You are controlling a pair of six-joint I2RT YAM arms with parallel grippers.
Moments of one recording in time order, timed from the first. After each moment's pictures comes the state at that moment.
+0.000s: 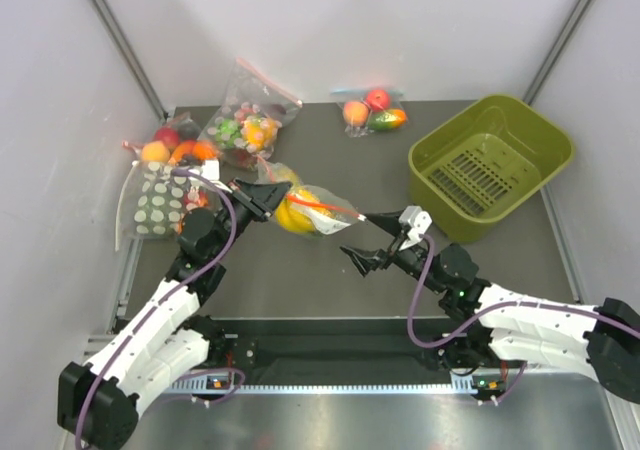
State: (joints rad) left arm -0.42 0.79 0.51 0.43 0.16 -0.99; right arm 0.95 0.92 0.27 0.84 0.00 0.09
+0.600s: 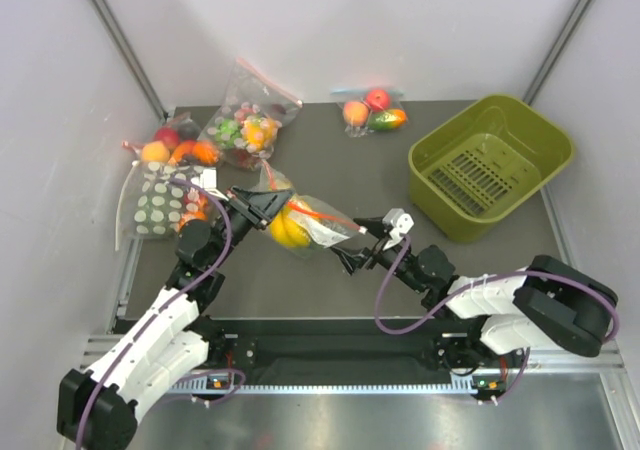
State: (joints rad) left arm -0.43 0.74 0.44 0.51 0.23 -1.15; right arm 0.95 1.32 0.24 1.26 0.04 0.13
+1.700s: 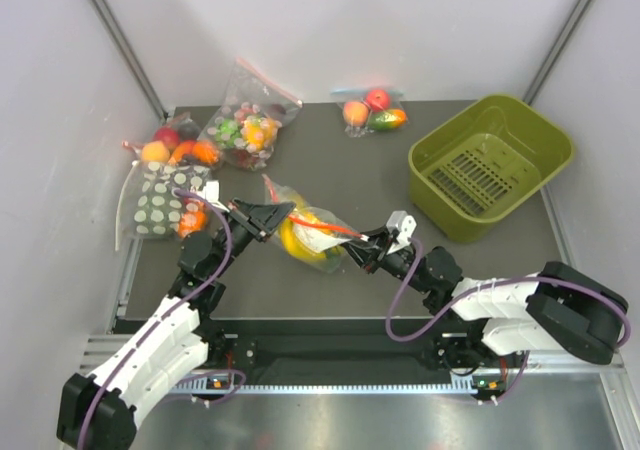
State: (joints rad) left arm -0.43 0.69 0.33 0.57 0.26 -1.27; right arm 0.97 1.26 0.24 1.29 -0.07 0.16
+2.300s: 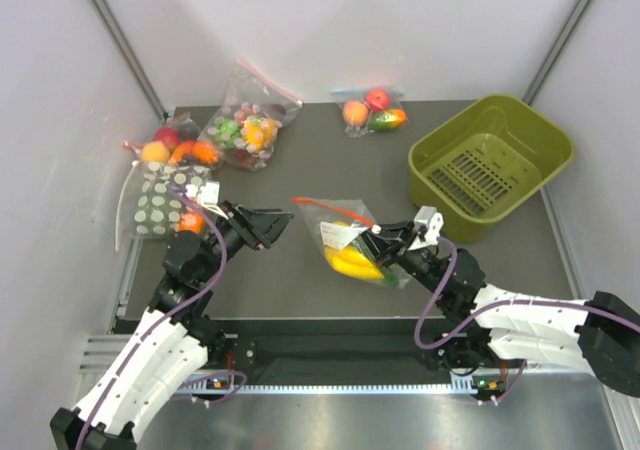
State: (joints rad) left arm -0.43 0.55 0.45 0.21 0.30 -0.88; right arm 0.97 0.98 0.24 1.17 0.02 0.16
